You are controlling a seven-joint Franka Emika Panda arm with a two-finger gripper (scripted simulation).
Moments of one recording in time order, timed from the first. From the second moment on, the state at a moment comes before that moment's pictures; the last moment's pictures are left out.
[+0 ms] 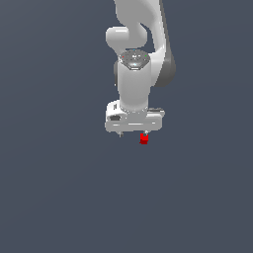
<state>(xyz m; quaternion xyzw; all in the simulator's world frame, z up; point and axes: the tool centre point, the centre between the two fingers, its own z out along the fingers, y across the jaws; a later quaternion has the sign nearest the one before) 0.009 0.027 0.190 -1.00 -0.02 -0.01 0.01</state>
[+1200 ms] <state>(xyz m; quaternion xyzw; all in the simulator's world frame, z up) -0.052 0.070 0.077 -1.00 0.04 0.00 0.00</state>
